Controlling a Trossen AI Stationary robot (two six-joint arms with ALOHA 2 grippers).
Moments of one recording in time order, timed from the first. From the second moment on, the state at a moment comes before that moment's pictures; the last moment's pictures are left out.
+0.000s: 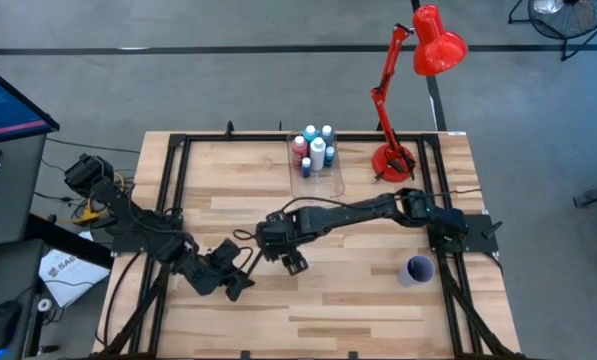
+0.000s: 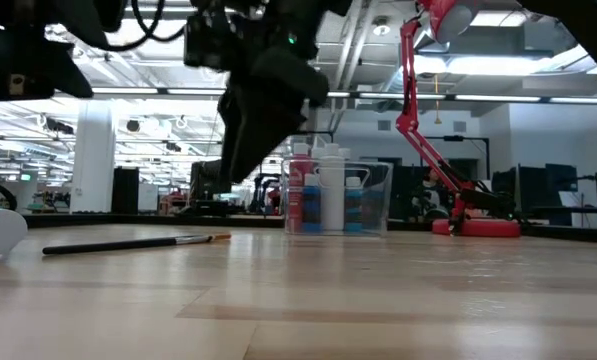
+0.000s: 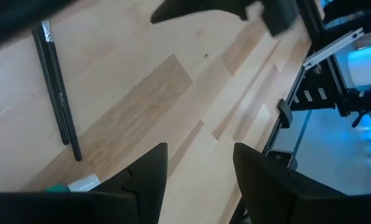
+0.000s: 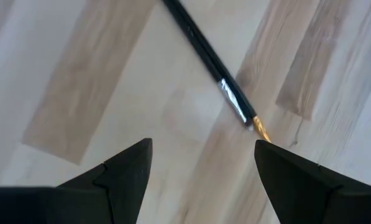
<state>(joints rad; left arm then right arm) -0.66 1.28 0.74 -0.26 -0.40 -1.43 0.15 2.31 2.02 -0.90 0.05 -0.32</state>
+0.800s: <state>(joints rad) -0.48 1.49 0.74 -0.30 -0.39 -1.36 0.06 2.31 2.04 -0.93 0.02 -0.42</state>
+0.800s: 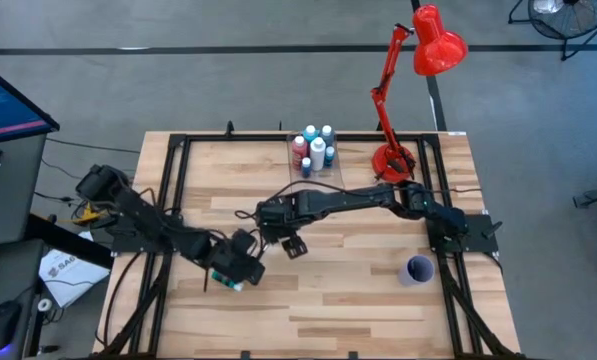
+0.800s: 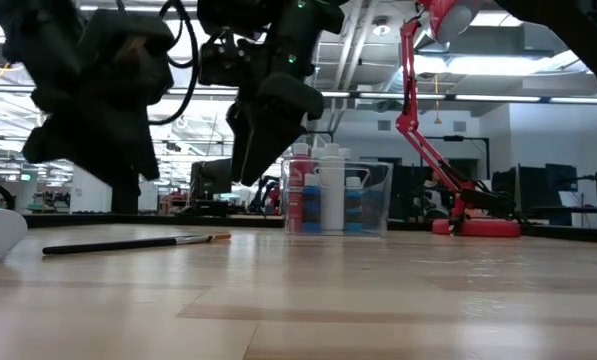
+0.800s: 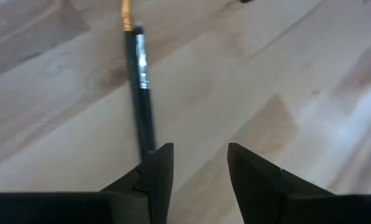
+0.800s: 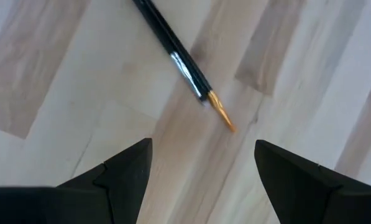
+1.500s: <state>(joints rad) -0.40 1.66 0.74 -0.18 -0.32 -1.26 0.06 2.31 2.04 -0.92 0.00 -0.41</state>
